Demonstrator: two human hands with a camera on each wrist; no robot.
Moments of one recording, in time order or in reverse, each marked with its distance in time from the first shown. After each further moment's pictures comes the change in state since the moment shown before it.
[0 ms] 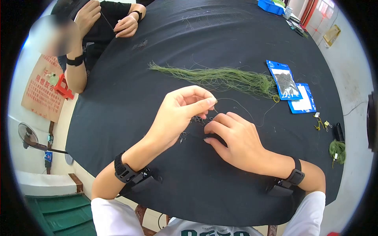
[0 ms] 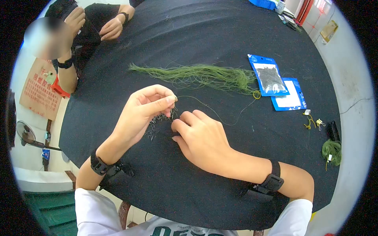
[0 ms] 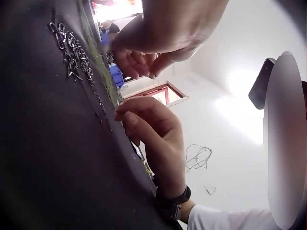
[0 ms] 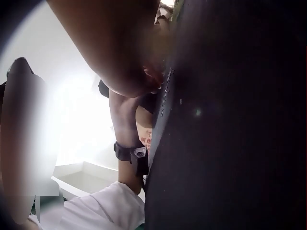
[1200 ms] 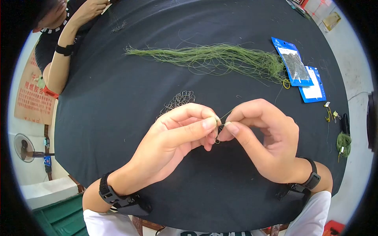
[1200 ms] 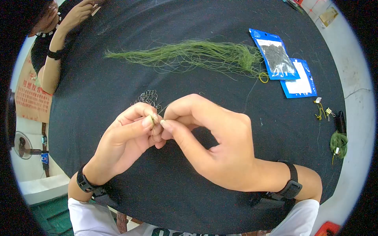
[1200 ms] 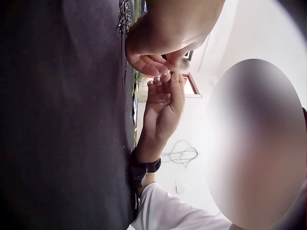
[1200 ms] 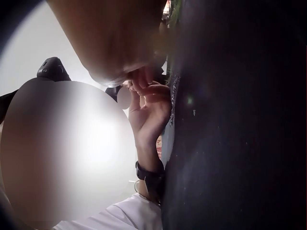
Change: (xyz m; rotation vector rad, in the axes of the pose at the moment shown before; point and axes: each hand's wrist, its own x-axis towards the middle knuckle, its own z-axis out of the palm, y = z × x) left_hand -0.024 -0.016 0.003 -0.533 -0.127 -0.299; right_hand -0.003 0.004 -0.017 0.681 0.185 0.180
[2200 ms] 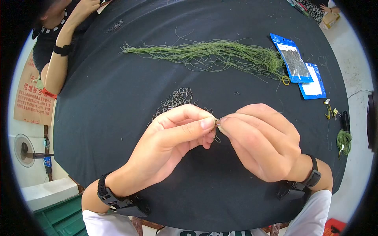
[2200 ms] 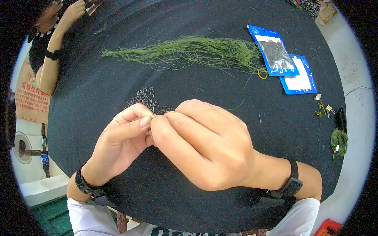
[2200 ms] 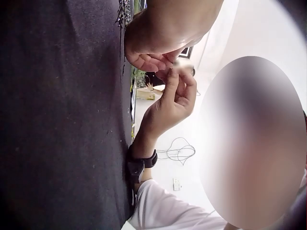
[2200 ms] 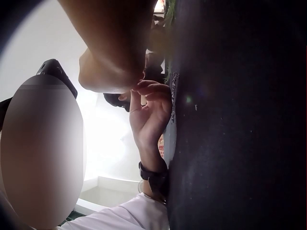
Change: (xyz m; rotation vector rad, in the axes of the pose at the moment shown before) left_hand -0.001 -0.003 0.002 -0.037 0.060 -0.005; right_hand 0.007 0.013 -0.001 -0.634 0.064 -0.731
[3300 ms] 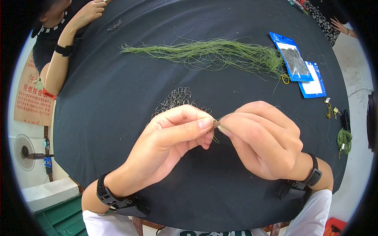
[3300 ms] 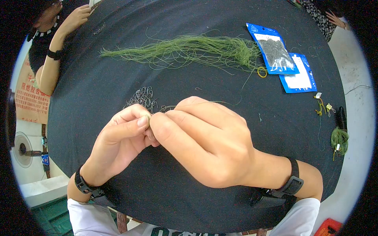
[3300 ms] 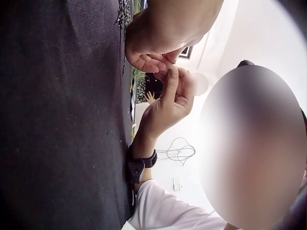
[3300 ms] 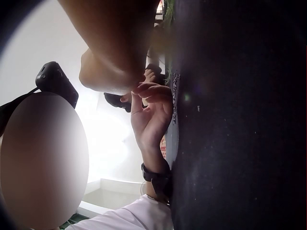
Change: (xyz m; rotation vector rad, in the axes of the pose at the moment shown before) left_hand -0.002 0.005 0.000 0.014 -0.002 -0.034; right_hand 0.000 0.004 0.002 0.065 0.028 0.020
